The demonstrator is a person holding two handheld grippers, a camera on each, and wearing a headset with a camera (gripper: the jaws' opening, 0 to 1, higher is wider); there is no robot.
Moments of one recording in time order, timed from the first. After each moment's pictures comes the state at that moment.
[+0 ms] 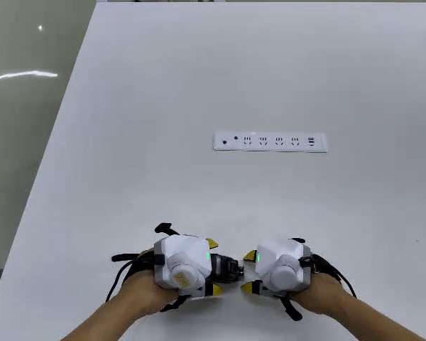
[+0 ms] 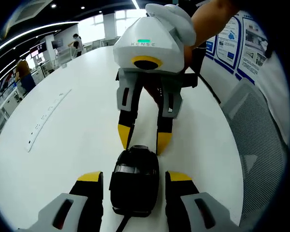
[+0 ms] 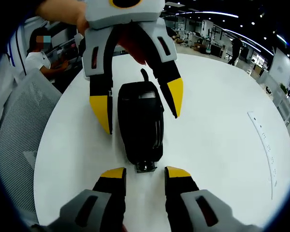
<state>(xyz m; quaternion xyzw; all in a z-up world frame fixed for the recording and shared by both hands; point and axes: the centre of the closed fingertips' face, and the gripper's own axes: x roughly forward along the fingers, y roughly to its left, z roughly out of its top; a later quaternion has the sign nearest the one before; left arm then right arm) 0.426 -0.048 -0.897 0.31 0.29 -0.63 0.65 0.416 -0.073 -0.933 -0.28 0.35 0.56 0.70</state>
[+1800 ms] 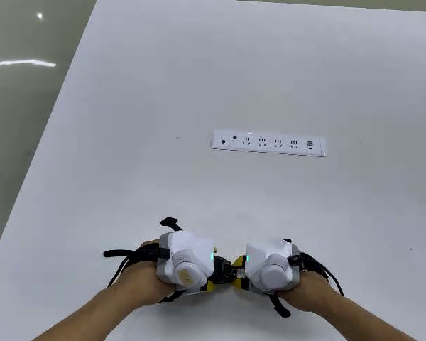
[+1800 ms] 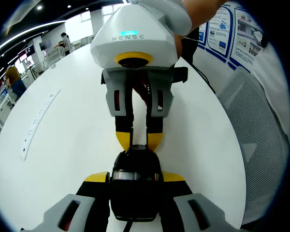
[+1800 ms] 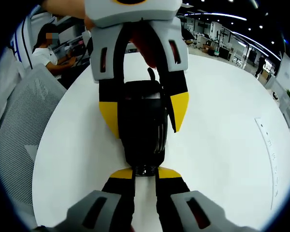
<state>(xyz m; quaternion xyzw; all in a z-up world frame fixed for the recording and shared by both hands) 0.425 -0.051 -0.909 0.34 0.29 -0.65 0.62 0.416 -0.066 -0.938 -0.29 0.34 0.59 0.67</state>
